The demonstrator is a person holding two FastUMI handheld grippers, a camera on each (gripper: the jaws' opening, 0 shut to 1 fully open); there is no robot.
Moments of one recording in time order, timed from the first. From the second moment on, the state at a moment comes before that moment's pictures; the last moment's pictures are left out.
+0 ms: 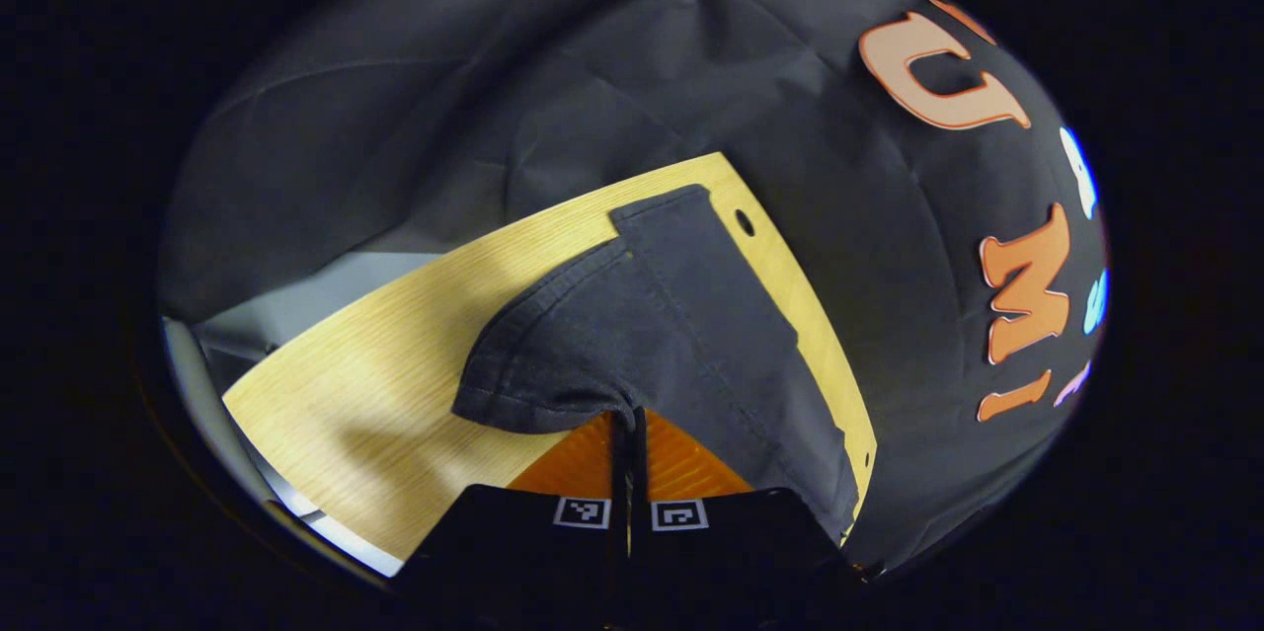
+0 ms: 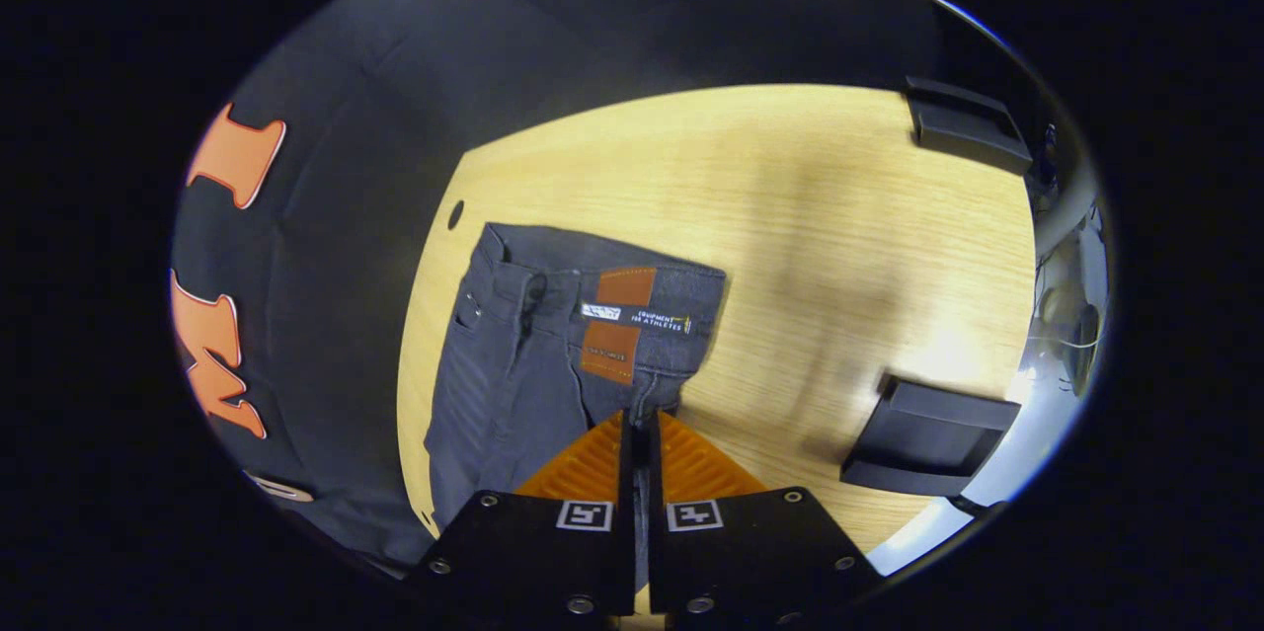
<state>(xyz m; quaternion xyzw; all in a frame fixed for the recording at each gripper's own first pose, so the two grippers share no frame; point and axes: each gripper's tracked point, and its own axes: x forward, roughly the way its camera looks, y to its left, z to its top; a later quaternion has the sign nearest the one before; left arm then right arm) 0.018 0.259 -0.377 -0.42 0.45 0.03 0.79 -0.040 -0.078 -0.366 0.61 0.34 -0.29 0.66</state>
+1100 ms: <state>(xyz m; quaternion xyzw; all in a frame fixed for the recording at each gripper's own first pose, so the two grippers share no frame) 0.173 0.236 -0.339 -0.35 0.45 -0.05 0.82 0.146 -0.113 -0.285 0.60 0.30 -0.21 0.71</state>
